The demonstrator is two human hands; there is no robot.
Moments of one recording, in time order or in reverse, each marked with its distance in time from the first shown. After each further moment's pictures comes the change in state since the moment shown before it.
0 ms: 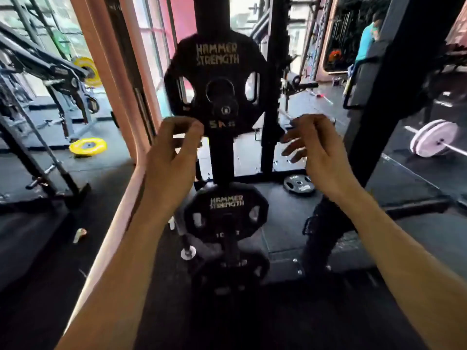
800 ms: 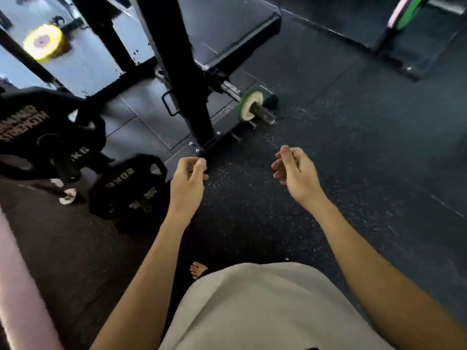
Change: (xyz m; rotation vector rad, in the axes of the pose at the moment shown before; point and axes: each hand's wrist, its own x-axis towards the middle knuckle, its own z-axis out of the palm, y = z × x) left_hand -0.382 -0.068 0.241 0.143 -0.753 -0.603; right_hand -0.414 0.119 -0.289 -0.154 0.447 0.857
